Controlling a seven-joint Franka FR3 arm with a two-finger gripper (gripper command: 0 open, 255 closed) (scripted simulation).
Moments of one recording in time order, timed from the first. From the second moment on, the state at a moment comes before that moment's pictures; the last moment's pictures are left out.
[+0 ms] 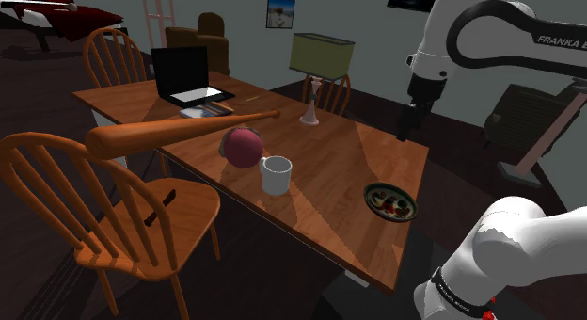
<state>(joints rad) 0.00 -0.80 -0.01 -2.36 -0.12 1.54 -0.04</state>
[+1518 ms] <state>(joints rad) 0.04 -0.12 0.13 -2.17 -0.01 2.03 0.27</state>
